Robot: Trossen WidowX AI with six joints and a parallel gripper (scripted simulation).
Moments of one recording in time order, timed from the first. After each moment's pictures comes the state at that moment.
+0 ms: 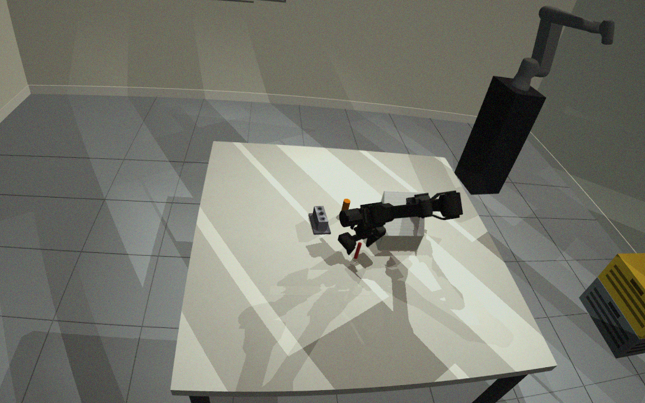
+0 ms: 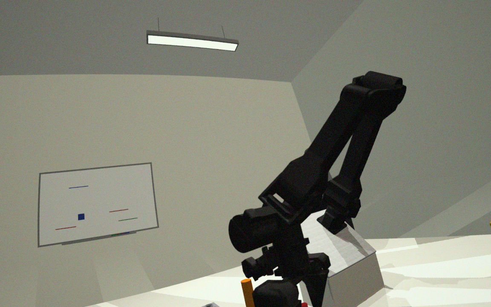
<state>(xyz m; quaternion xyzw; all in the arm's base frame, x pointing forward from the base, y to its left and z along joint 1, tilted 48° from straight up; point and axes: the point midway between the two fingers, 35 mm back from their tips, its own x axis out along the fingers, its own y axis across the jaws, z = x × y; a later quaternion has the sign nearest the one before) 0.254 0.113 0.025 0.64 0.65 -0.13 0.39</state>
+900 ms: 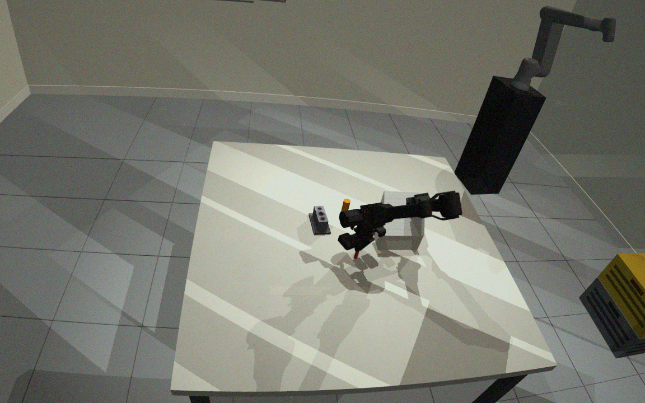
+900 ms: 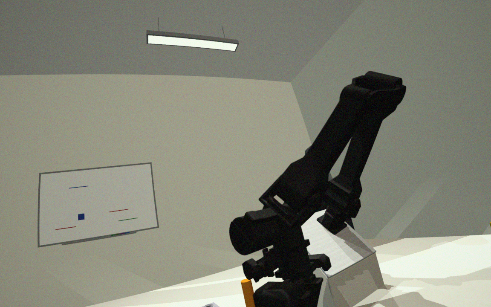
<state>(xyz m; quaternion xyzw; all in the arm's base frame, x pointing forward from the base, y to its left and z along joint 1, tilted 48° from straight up) 0.253 0.115 0.022 0.64 0.65 -0.13 0.39</state>
